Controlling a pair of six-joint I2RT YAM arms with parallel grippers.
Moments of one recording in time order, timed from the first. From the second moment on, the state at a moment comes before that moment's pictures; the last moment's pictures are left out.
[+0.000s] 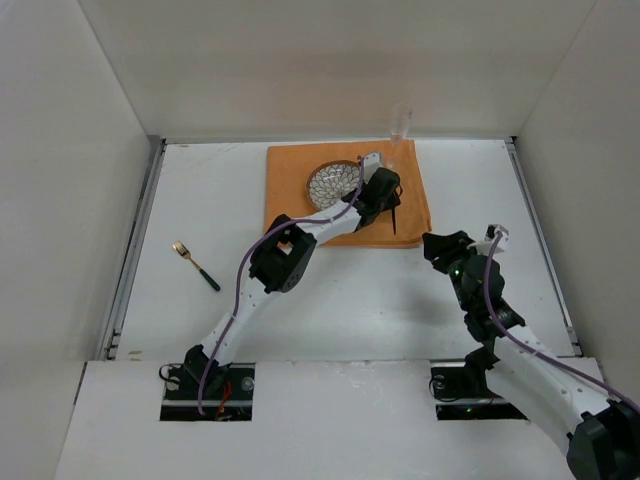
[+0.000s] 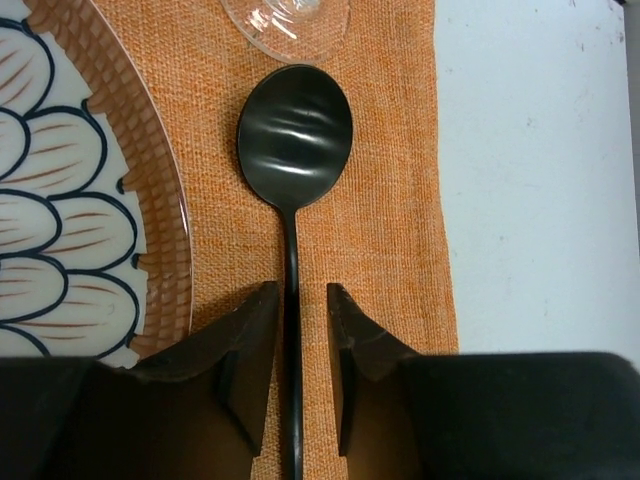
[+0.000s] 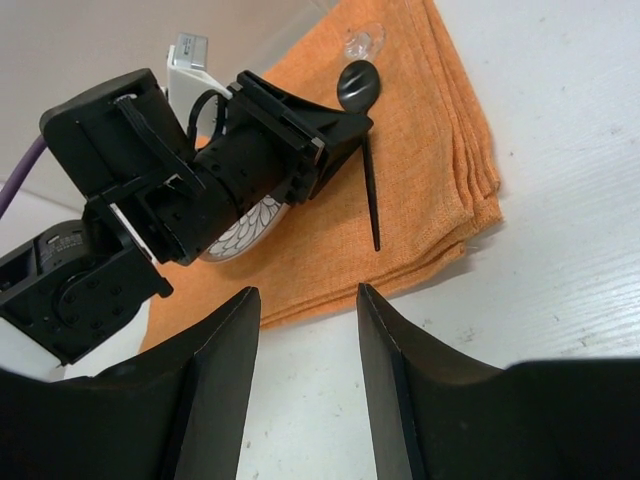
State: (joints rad) left arm -0.78 2.57 2.09 -0.05 -0.28 -0.86; right arm 0.40 0.70 0.27 0.30 0.32 0.77
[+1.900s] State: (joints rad) left arm 0.00 1.23 0.43 -0.07 -0.42 -0.78; right arm 0.59 0.92 0.33 0.33 0.36 0.68
